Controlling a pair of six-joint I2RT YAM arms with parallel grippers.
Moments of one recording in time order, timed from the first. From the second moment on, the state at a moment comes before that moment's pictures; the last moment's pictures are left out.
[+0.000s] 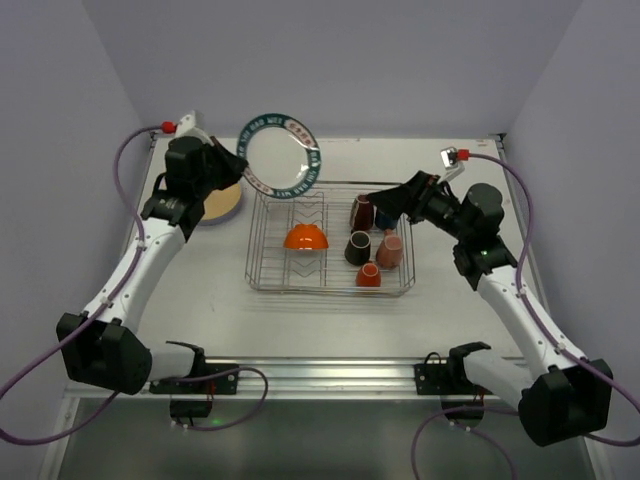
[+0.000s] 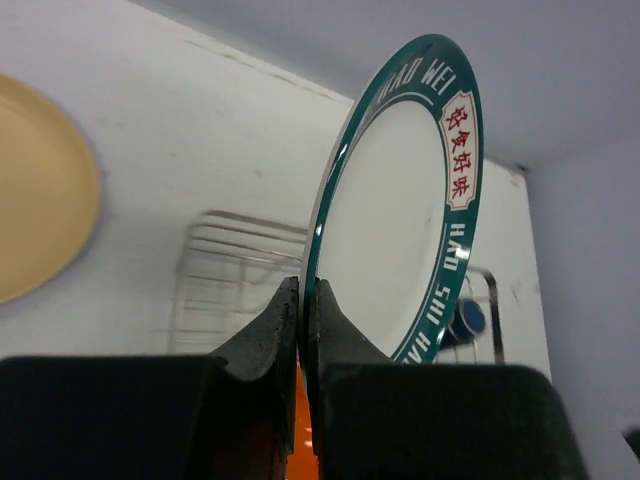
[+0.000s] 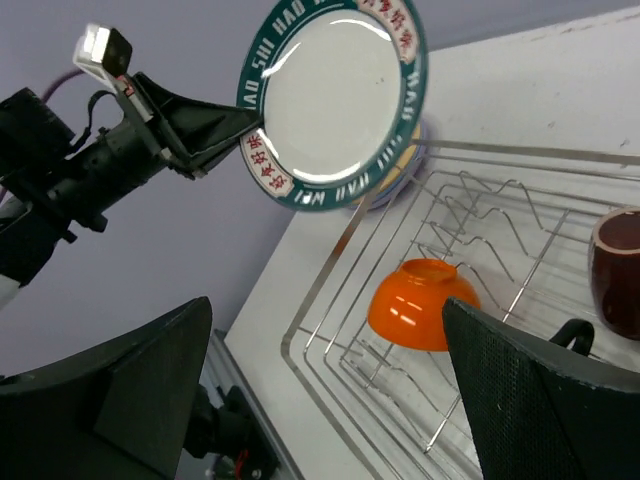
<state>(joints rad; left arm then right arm) -0.30 1.30 1.21 -0.23 0.04 -0.63 0.23 1.08 0.81 0.23 -0.62 0.81</state>
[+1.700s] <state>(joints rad) 0.37 1.67 0.87 0.17 0.23 -0.98 0.23 0.88 0.78 0.06 -0.54 0.57</state>
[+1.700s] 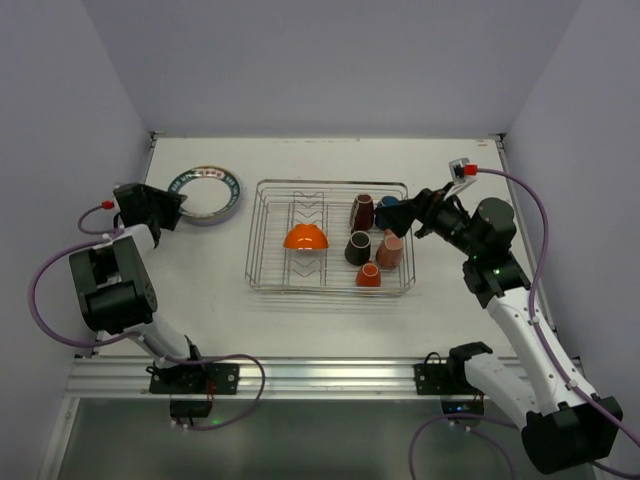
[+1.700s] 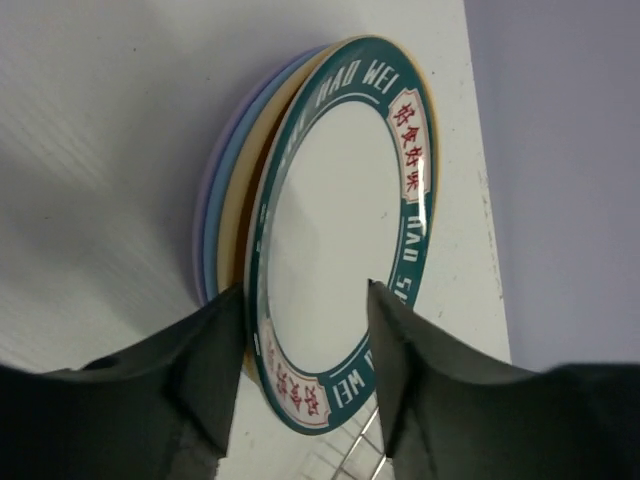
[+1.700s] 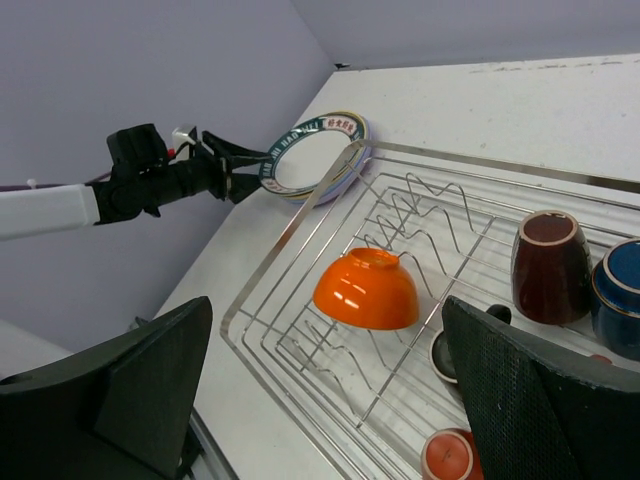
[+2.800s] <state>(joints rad) 0.25 1.79 1.30 -0.31 -0.02 -0.75 0.23 0.97 0.83 -0.06 -0.51 0.49</state>
